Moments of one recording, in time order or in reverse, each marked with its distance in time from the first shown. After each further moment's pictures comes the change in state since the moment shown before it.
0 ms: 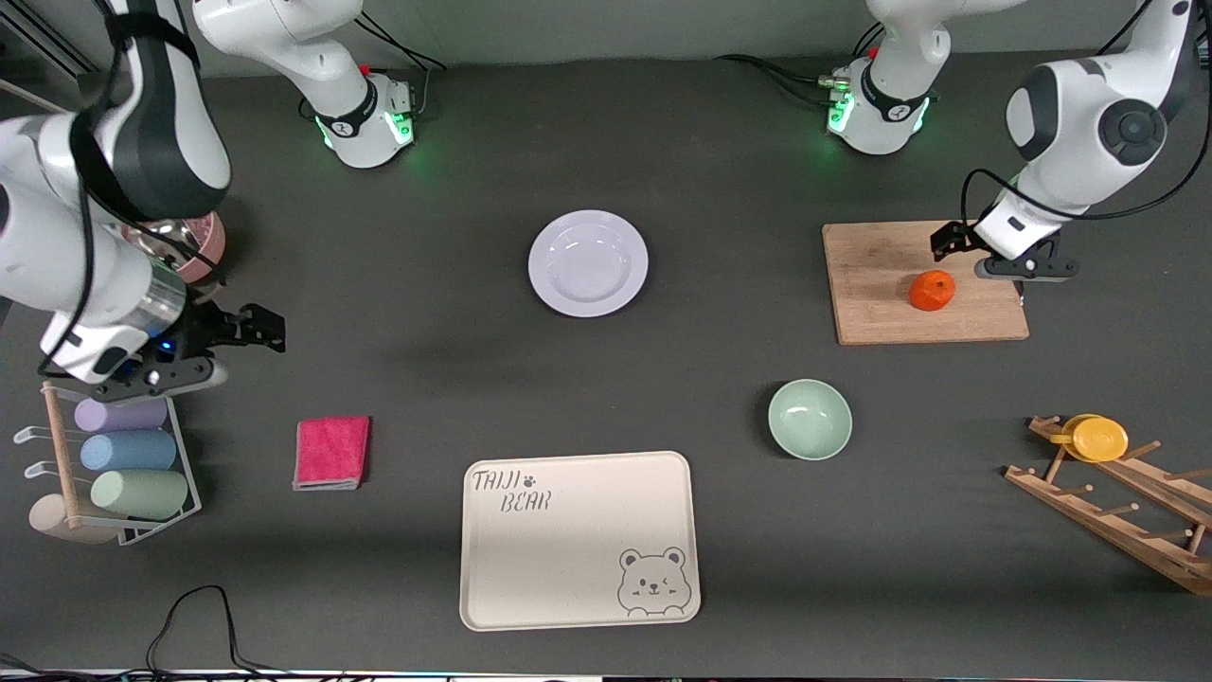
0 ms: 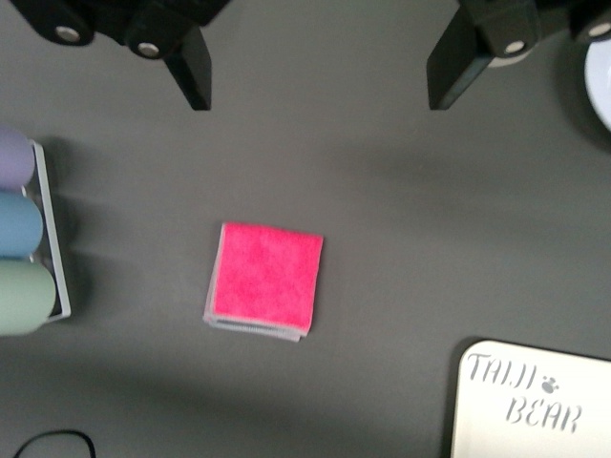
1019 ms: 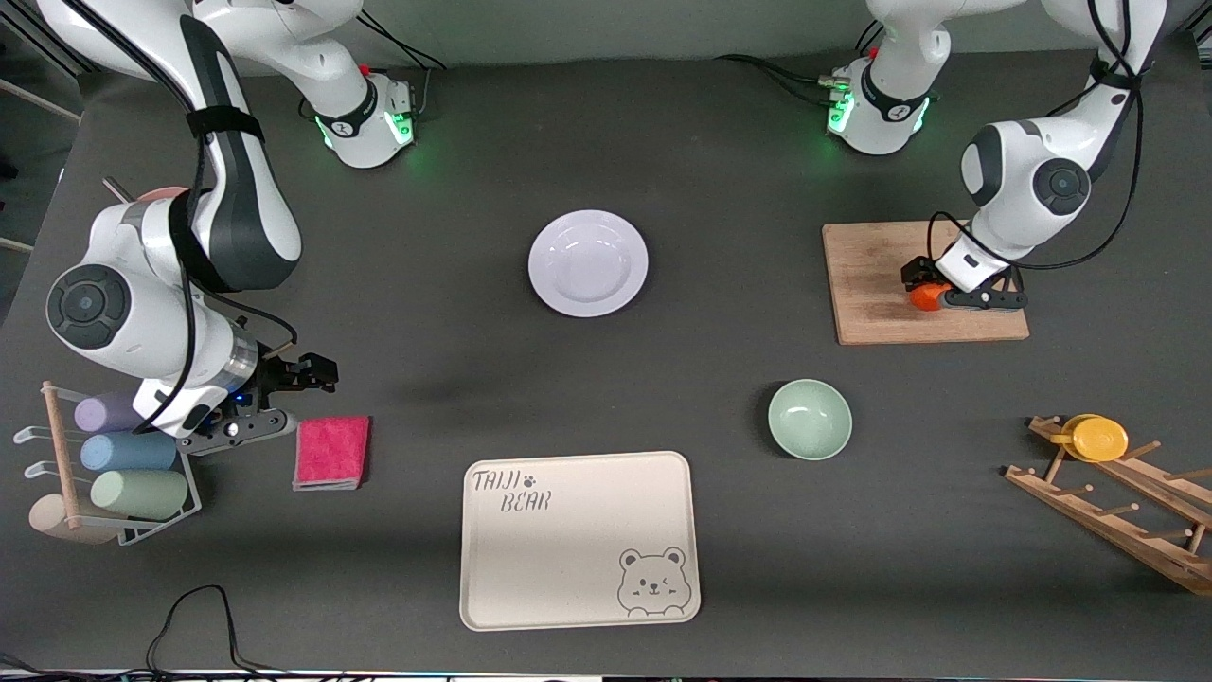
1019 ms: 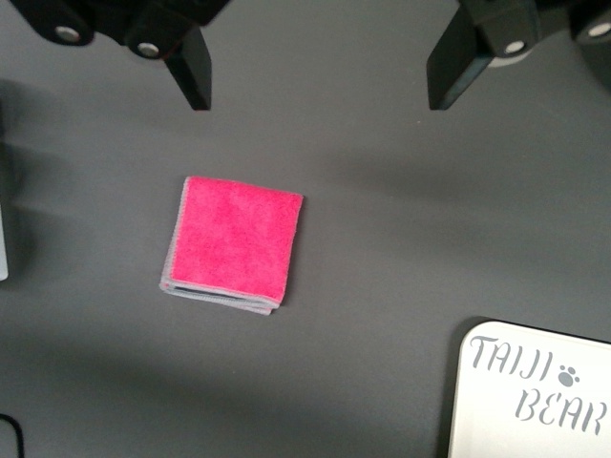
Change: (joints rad) left arm -0.001 0.275 -0.002 -0.039 0.003 0.335 0.001; right arm 0.026 0.149 0.008 0.056 0.051 0.062 0.000
